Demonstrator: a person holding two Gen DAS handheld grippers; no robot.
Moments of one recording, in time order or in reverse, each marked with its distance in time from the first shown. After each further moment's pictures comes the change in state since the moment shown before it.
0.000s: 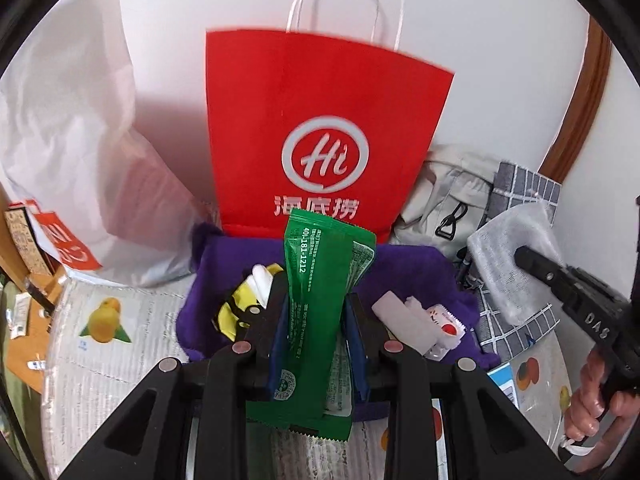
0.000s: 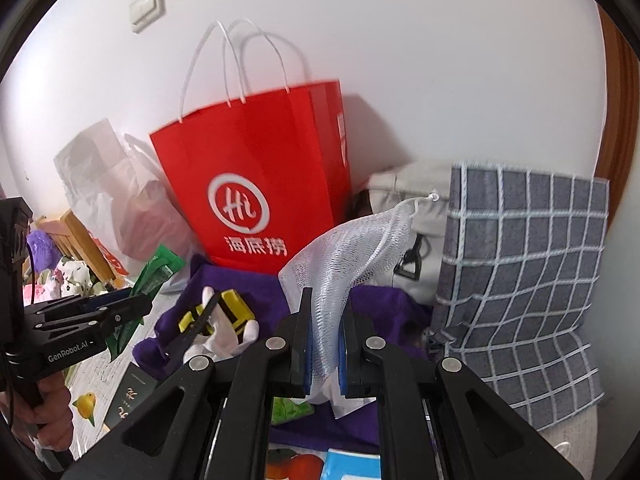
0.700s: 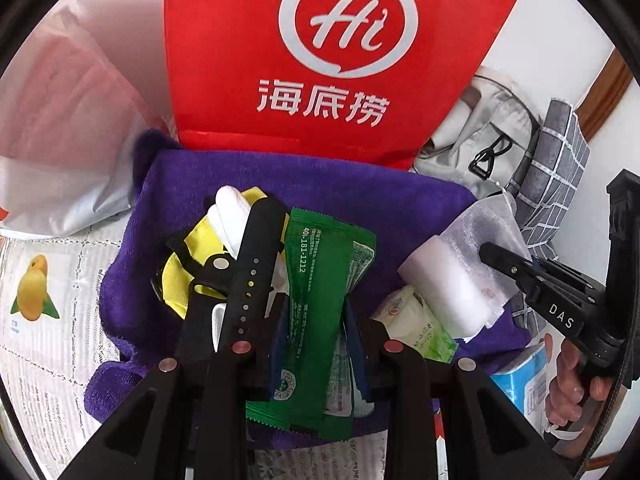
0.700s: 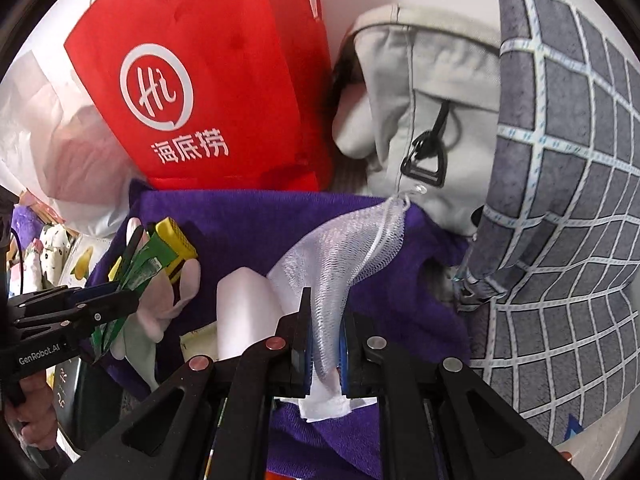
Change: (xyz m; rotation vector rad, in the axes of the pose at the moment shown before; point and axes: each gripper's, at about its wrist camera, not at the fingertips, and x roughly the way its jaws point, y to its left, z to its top) left arm 0.095 0.013 -0.021 -0.029 0.232 -0.078; right arm 0.107 -0.019 -0.031 0.016 0.264 -0.022
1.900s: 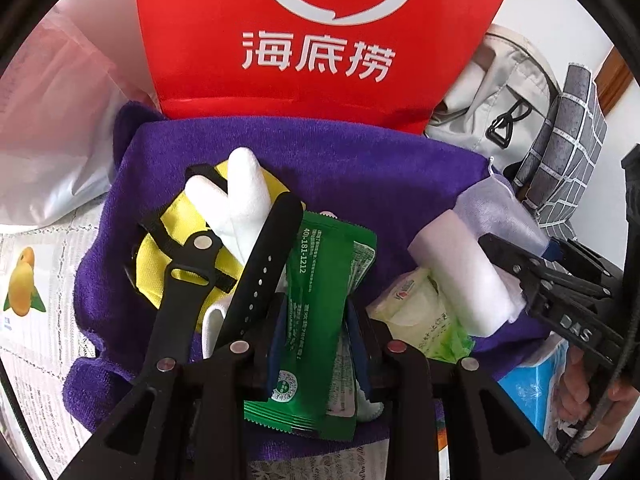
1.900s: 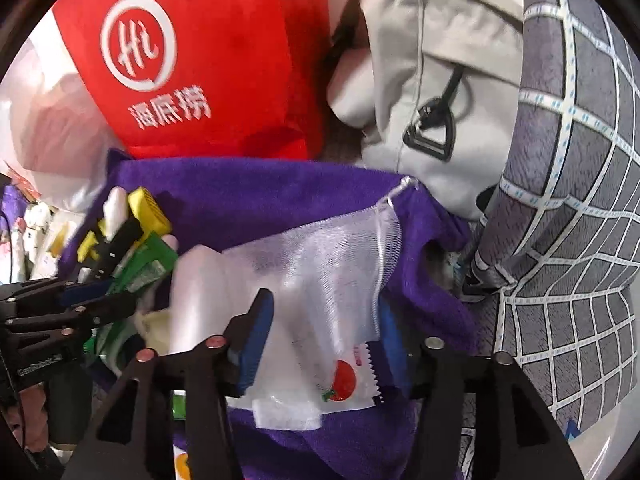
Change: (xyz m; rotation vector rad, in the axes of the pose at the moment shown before) left arm 0.033 -0.013 -0.003 0.021 0.067 0.040; right arm 0.024 0.015 0.000 -0.048 0.035 -0.028
